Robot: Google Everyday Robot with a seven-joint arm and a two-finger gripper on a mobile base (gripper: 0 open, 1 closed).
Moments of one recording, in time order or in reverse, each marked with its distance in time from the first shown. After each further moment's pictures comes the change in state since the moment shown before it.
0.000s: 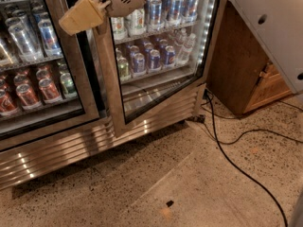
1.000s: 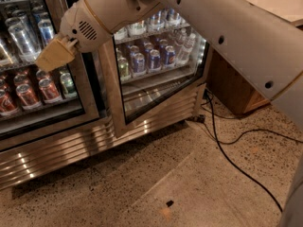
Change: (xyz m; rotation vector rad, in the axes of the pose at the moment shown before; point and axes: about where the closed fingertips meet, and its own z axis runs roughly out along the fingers) arm 0.026 0.026 0.085 -0.094 0.078 0.037
